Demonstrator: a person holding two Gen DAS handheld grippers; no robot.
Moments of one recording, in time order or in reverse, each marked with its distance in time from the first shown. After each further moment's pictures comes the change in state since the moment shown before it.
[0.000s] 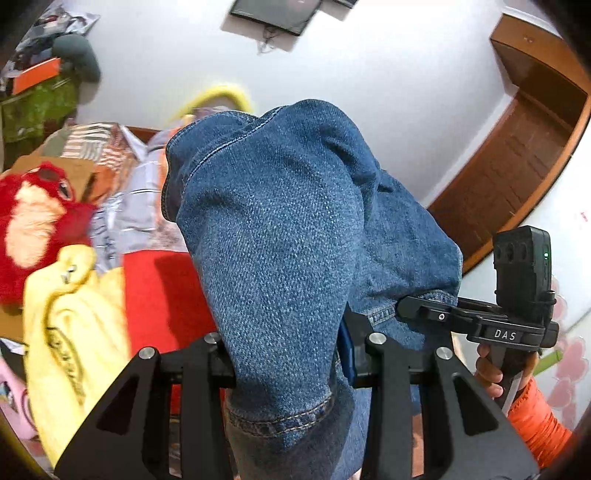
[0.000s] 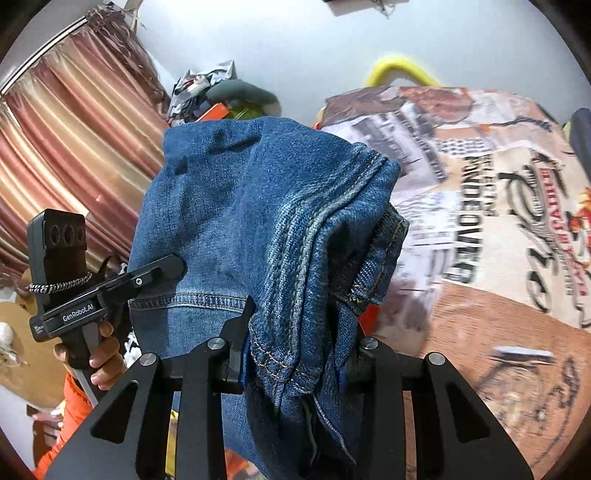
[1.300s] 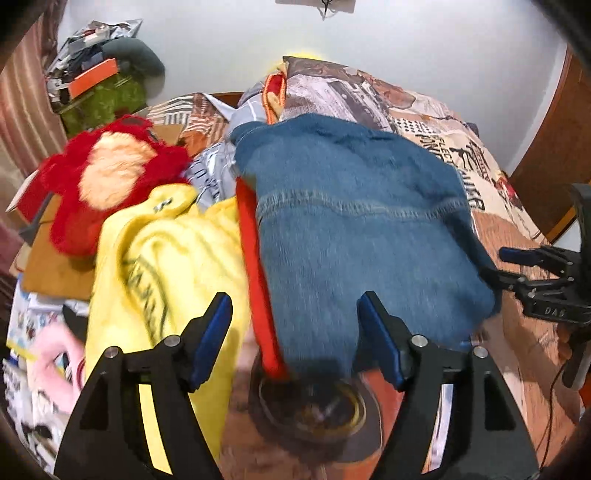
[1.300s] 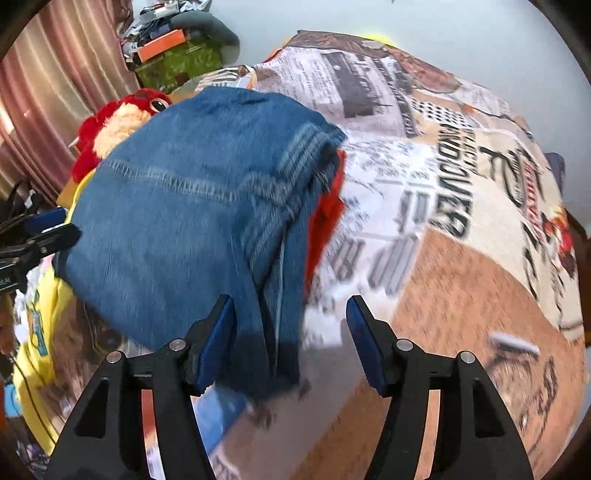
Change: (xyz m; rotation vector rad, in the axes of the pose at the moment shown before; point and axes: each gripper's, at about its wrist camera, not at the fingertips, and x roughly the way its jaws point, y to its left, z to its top) left arm 0.037 0.082 -0.100 0.076 0.080 0.401; right arm 0.084 -0.018 -0.074 -0.184 0.132 -0.405
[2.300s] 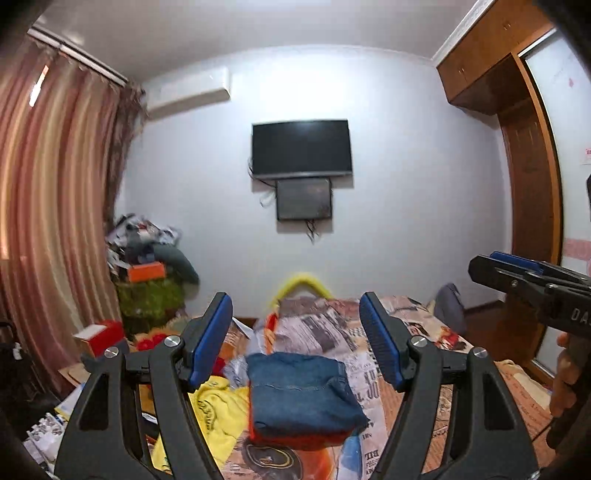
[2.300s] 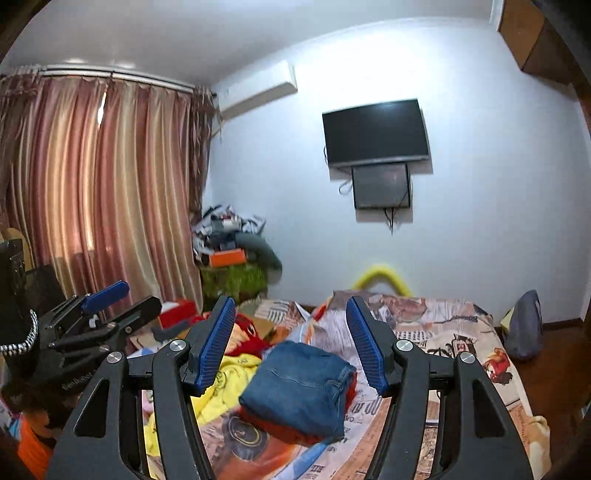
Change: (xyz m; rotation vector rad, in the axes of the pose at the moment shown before) left arm -0.354 -0.132 -0.090 0.075 -0.881 0.115; right arm -0.353 0.095 -0.098 -0.051 -0.913 0.067
